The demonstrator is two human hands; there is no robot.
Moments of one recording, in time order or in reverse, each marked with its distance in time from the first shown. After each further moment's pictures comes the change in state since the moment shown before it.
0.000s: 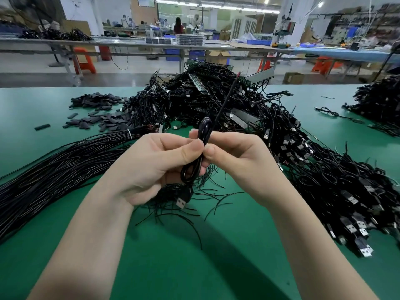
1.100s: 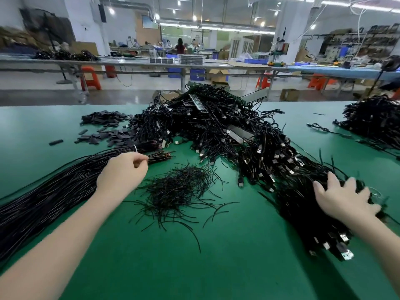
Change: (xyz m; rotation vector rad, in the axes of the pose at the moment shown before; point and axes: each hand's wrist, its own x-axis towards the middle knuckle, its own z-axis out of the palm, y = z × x) left_hand 0.022 -0.045 -0.090 1.159 0.632 -0.078; right_hand -0.107 0.028 -0.189 -1.295 0.522 1.276
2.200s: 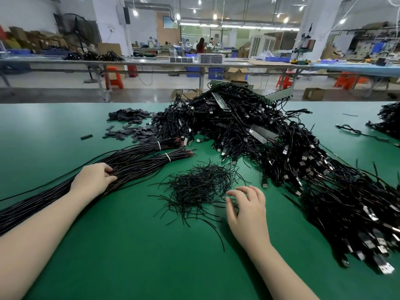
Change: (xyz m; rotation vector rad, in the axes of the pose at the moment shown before) left_hand 0.035 -0.155 -0.020 0.231 -0.057 -0.254; right_hand -0.141 -0.153 0.127 0.518 0.356 -0.827
